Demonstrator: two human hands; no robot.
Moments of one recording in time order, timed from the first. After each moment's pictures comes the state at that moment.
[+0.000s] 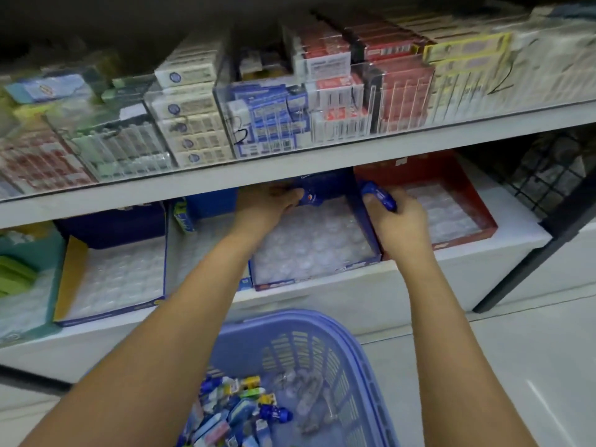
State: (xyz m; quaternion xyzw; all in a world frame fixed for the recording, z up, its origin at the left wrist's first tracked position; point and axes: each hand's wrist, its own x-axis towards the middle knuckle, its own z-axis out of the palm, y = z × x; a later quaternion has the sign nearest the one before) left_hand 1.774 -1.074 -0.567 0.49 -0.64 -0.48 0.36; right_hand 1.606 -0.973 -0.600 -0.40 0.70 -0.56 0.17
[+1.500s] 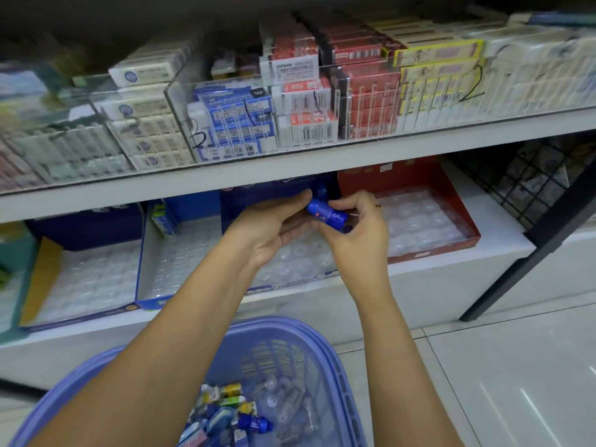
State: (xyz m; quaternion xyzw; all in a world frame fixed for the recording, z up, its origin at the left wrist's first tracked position) left_hand 1.751 -1.041 -0.562 0.39 -0.41 -0.75 0.35; right_hand 1.642 -0.964 -0.599 -0.44 0.60 -0.65 0.16
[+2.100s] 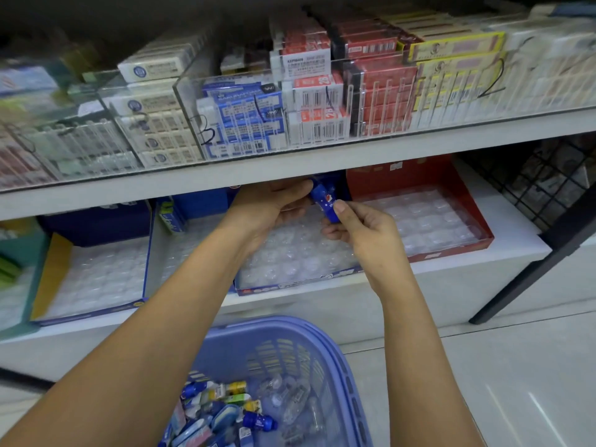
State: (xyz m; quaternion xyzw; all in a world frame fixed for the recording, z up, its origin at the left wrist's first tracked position) left_hand 1.759 -1.058 -0.552 0.38 -0.55 -0.65 0.37; right_hand 1.630 -0.966 -0.591 -0.38 0.53 -0.65 0.39
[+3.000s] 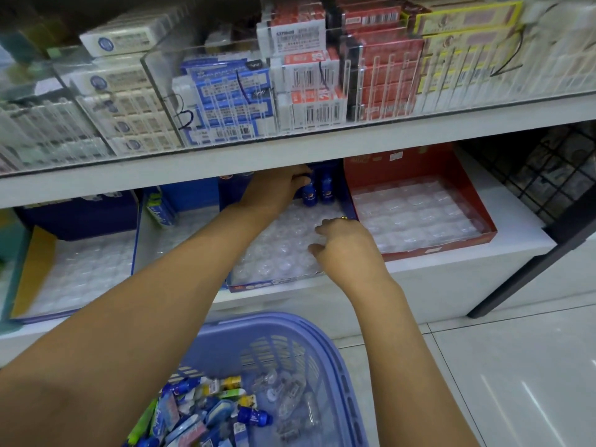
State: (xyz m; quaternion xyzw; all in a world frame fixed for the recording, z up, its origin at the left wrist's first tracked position) left_hand 1.731 -1.108 -0.581 0.44 -0.84 -0.24 0.20; right_hand 1.641 -0.981 -0.610 -0.60 0.76 -0.18 0.14
